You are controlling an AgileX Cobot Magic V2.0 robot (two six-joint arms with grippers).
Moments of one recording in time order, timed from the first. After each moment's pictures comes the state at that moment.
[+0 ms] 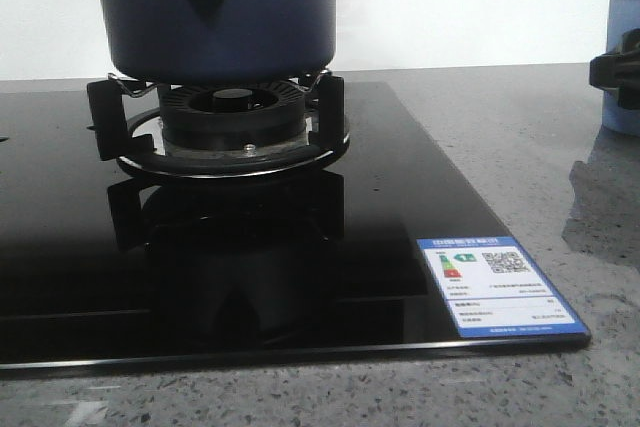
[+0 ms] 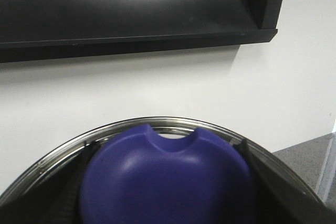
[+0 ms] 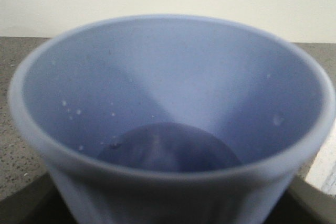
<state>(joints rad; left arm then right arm) -0.40 1.12 -1.11 -0.50 0.06 0.43 -0.03 1.58 -0.51 -0.02 -0.83 -0.03</state>
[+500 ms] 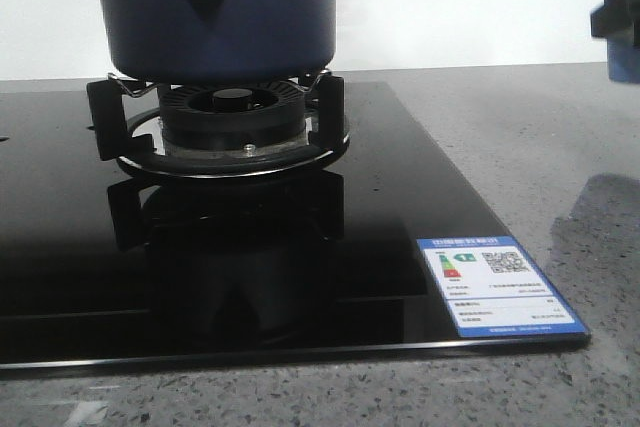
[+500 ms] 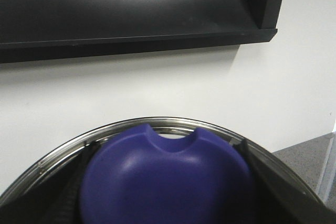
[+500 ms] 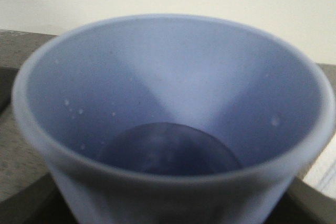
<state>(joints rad) -0.40 1.12 -1.11 -0.50 0.06 0.43 0.02 1.33 -0.61 -0.10 -0.38 -0.03</state>
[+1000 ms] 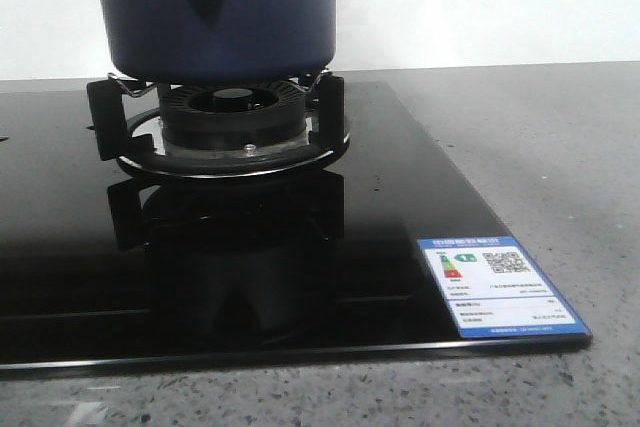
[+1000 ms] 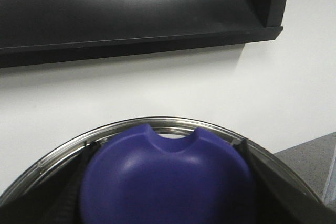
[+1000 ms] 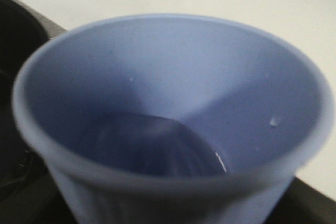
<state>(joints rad) -0.39 1.12 -1.11 -0.47 0.06 0.43 0.38 1.32 -1.06 -0.41 0.12 -0.03</state>
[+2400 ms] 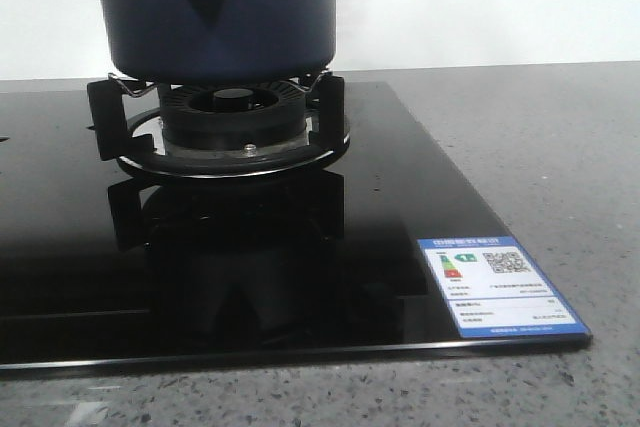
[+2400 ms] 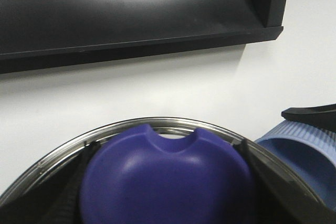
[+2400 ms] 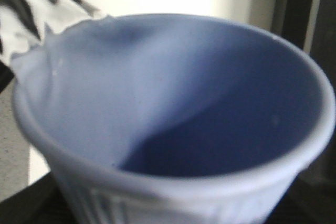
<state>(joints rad) -0.39 1.12 -1.11 -0.45 0.05 0.43 0.66 1.60 -1.38 -1.56 0.45 -0.03</state>
